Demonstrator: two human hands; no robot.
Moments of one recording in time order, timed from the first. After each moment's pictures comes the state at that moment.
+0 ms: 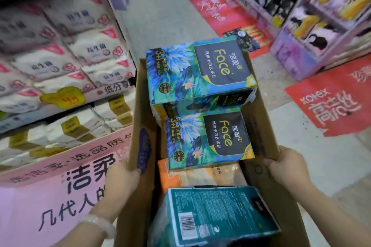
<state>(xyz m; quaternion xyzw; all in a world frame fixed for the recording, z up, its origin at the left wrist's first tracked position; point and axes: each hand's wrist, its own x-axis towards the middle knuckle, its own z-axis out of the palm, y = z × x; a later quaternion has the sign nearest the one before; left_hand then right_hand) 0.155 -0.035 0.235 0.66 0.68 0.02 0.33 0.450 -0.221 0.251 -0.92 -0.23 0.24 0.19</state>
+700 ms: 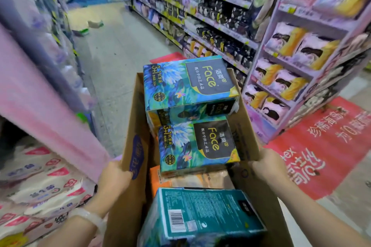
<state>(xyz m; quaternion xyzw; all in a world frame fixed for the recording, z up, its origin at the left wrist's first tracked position) 0.442 0.180 0.388 0.71 0.61 0.09 0.35 0.714 -0.047 0.392 -0.95 -0.17 0.18 0.21</state>
